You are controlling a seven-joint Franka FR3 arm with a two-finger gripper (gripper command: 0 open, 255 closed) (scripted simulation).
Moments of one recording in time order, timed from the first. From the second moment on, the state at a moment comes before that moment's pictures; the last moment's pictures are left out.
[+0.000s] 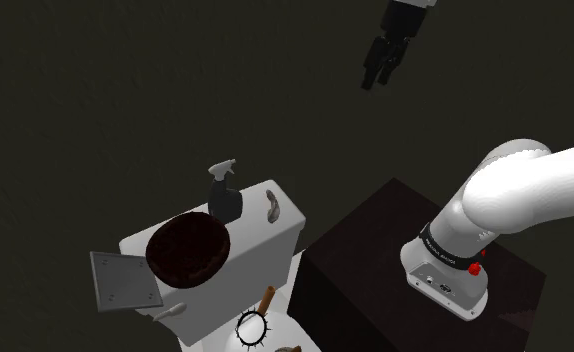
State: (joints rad) arm 0.02 -0.76 -0.07 -2.44 0.10 1.69 -0.16
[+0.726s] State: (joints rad) arm 0.06 -0.65 0.05 -2.64 0.15 2.05 -0.05
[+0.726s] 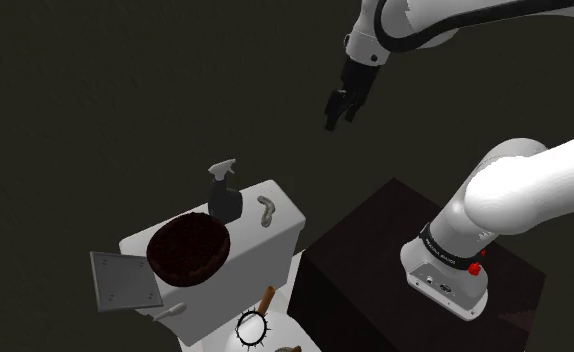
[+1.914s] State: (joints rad) arm 0.07 0.02 0.26 -2.64 -0.02 2.77 0.31
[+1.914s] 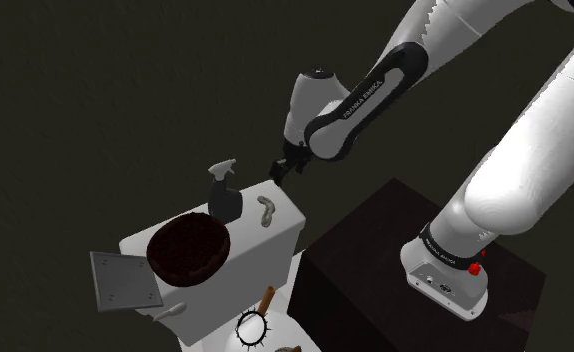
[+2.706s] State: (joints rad) arm 0.23 0.39 0.09 -2.47 -0.36 2.97 0.64
